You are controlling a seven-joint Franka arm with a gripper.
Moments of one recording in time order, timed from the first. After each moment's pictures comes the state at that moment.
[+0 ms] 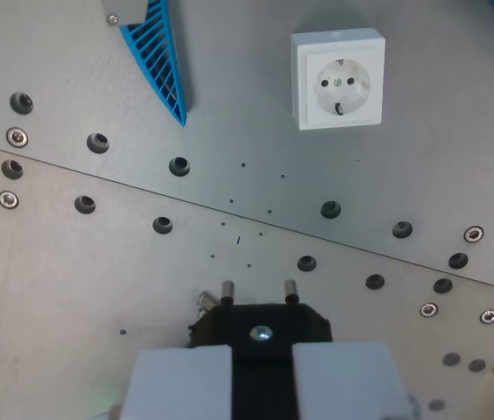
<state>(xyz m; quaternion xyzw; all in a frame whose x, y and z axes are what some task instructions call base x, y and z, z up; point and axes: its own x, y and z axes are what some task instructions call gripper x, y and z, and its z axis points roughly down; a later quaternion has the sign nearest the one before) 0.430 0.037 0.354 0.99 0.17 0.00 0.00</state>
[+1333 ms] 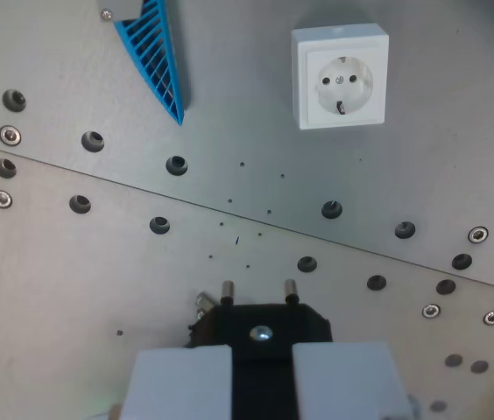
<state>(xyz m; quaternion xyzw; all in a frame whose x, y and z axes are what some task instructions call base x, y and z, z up) 0.434 0.035 0.339 0.99 0.17 -0.01 0.00</state>
